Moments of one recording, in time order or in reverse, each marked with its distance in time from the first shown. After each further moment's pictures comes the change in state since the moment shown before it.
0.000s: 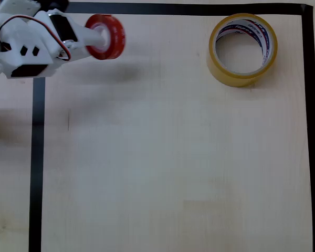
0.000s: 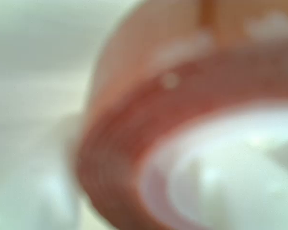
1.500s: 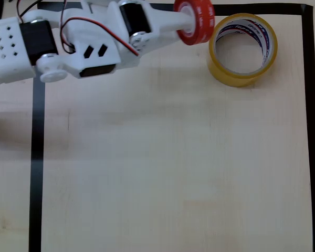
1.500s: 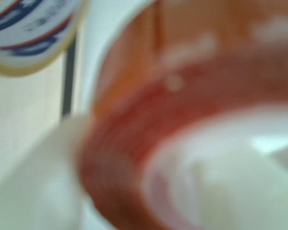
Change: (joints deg) arm 8.0 -29.9 -30.8 -23.7 -2.7
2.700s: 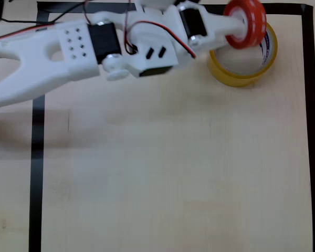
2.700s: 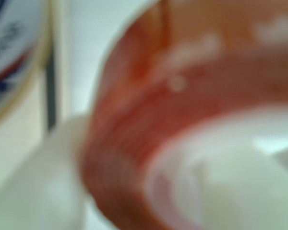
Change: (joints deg) arm 2.7 -32.2 -36.7 5.6 0.0
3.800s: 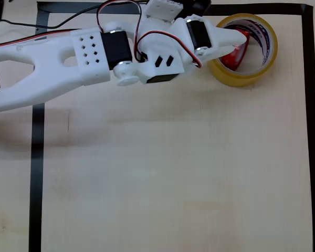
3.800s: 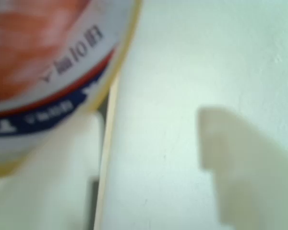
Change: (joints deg) arm 0.2 -5.7 -3.7 2.0 0.0
